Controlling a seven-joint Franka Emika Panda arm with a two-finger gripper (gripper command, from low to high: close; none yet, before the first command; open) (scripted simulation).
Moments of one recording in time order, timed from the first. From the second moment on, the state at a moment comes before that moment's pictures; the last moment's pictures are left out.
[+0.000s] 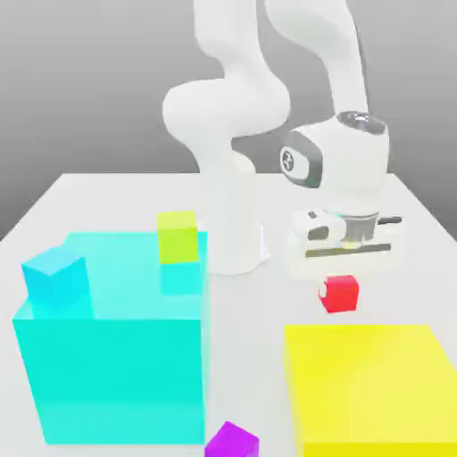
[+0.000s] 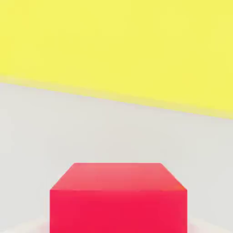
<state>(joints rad) 0.42 -0.08 0.19 -2.96 0.05 2.88 1.35</state>
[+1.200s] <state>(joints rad) 0.13 0.33 -0.11 -2.36 0.08 2.69 2.88</state>
